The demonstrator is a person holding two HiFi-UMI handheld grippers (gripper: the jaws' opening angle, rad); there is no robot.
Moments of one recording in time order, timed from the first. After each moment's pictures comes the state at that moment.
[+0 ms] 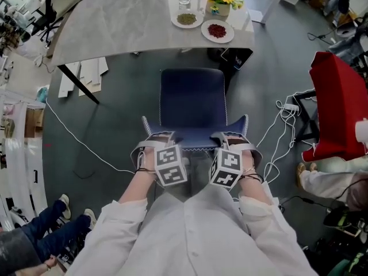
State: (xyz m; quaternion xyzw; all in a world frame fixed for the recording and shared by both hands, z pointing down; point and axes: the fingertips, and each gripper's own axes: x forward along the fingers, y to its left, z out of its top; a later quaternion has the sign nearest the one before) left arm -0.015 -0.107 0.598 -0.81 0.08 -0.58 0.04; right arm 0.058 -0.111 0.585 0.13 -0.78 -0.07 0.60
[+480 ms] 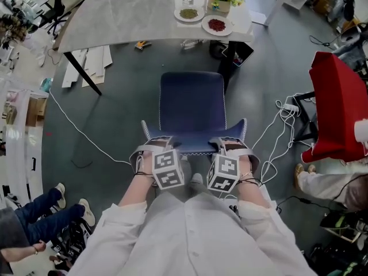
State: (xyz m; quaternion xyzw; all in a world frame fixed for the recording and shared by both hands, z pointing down) left arm 0.002 -0.027 0.601 -0.81 0.09 -0.58 0.02; right arm 0.075 -0.034 0.588 0.11 -0.79 -0.09 0.60
